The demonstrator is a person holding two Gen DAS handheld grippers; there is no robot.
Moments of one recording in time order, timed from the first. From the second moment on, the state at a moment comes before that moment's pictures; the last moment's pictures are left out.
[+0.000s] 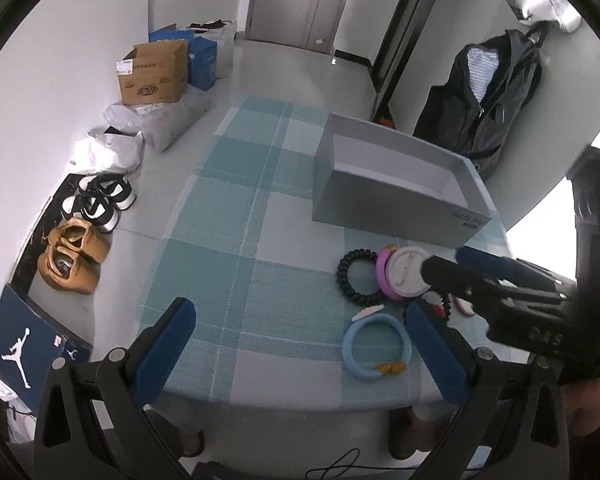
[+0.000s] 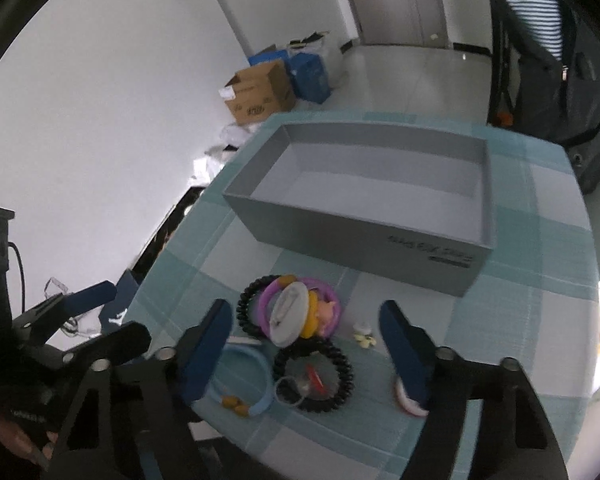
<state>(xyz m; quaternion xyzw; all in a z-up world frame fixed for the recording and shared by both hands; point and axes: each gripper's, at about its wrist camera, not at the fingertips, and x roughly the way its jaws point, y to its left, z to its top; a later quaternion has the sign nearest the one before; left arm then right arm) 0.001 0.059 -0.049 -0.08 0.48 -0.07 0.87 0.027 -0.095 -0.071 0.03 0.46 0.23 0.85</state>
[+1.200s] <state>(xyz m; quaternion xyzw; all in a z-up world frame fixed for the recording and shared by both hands) 0.002 0.028 -0.078 -0.01 0.54 -0.12 0.83 0.024 -0.133 -0.039 0.11 0.42 0.23 0.87</state>
